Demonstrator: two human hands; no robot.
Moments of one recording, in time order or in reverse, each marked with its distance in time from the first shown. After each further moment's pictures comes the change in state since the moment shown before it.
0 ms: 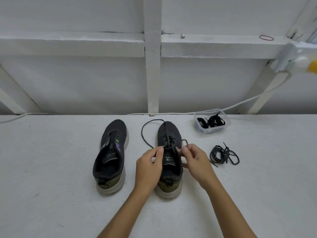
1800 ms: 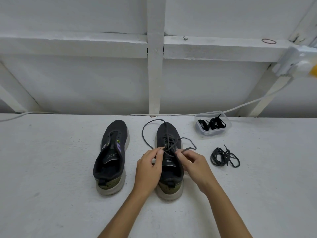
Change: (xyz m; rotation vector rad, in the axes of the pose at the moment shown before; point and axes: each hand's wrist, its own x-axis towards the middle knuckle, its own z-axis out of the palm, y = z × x) left_hand 0.006 -0.013 -0.001 0.052 -0.010 0.093; right_hand -0.004 0.001 0.000 -0.015 -0.099 0.002
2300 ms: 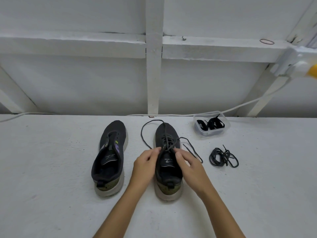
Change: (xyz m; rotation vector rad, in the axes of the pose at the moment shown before) left_hand 0.012 0.003 -0.007 -0.221 -0.091 -0.246; right_hand -0.012 0.001 0.009 -0.091 -0.013 -0.116
